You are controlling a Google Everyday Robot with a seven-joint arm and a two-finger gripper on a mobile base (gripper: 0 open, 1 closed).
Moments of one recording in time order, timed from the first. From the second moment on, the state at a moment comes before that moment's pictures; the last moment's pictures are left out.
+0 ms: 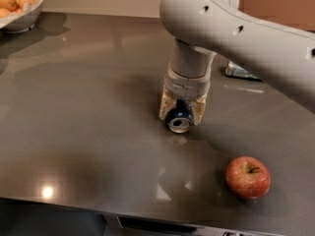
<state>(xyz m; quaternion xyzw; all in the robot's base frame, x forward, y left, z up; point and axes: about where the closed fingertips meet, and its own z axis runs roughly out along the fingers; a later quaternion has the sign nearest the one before) 0.505 -0.066 0.835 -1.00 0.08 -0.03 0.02</state>
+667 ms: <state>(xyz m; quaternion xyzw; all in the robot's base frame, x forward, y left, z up) 0.517 -0.058 0.858 -0.99 0.12 -0.01 0.04</state>
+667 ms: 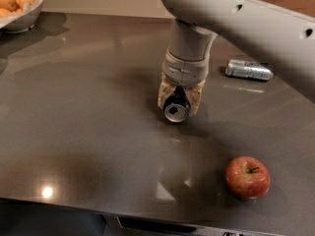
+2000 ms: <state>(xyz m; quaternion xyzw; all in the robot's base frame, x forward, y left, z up) 0.513 -0.046 0.973 -0.82 0.49 0.16 0.24</state>
